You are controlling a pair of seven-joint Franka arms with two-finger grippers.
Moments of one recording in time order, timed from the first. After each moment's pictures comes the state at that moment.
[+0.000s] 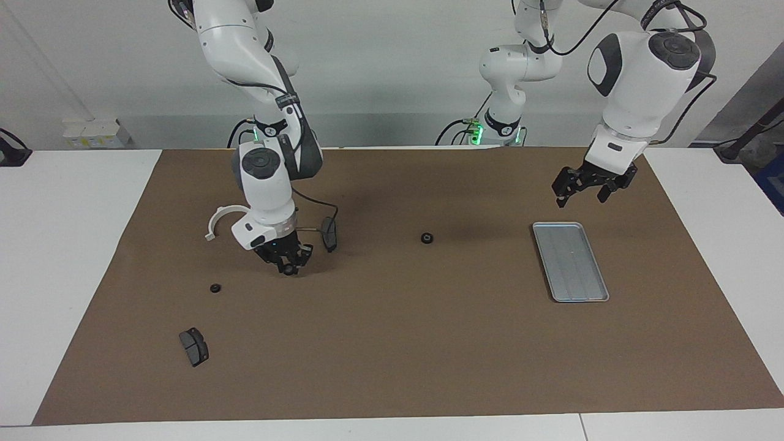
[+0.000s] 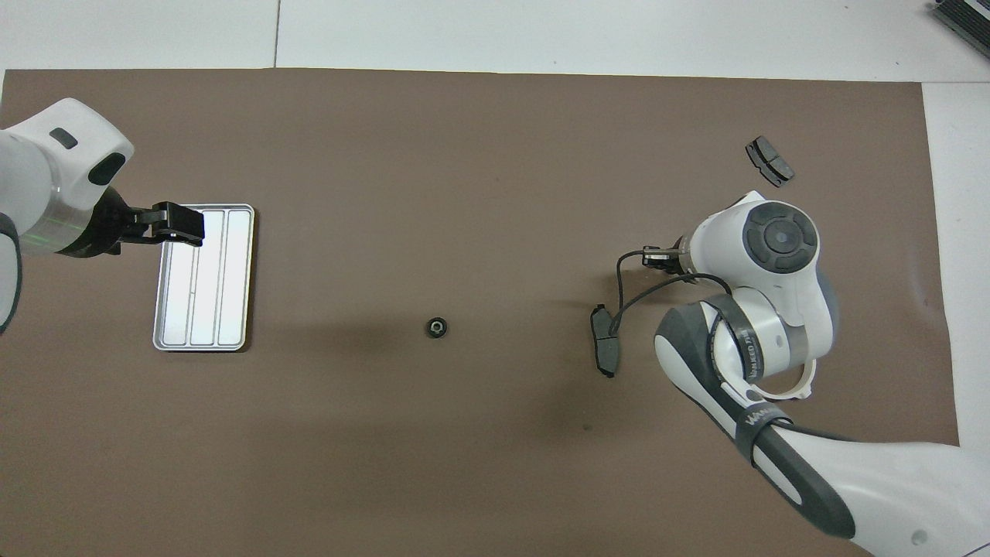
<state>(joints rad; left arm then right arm) -0.02 0.01 -0.10 -1.76 0.02 1.82 -0.17 0.09 0.25 0.09 -2.09 -0.15 2.42 0.40</state>
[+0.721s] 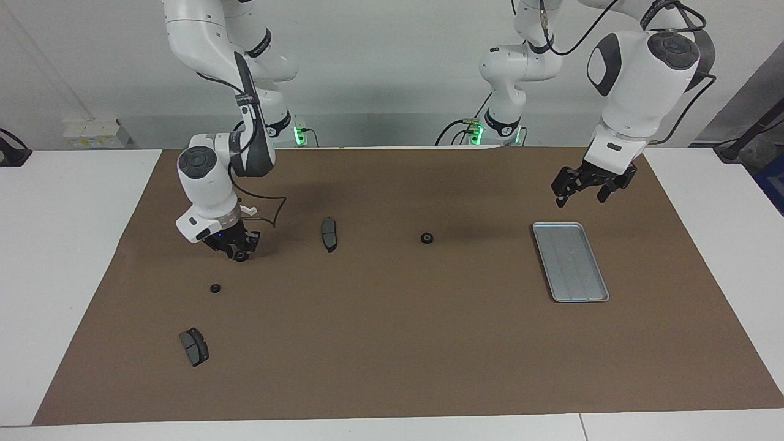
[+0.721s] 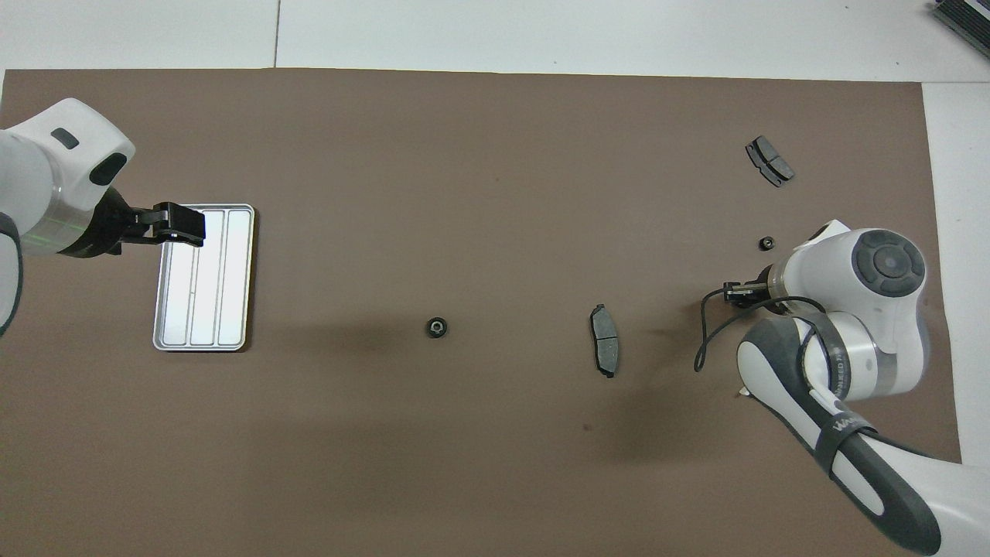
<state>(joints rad) -0.02 0.01 -0.11 -1.76 0.02 1.82 -0.17 -0.09 0.17 0.09 -2.24 -0.15 2.42 0.13</state>
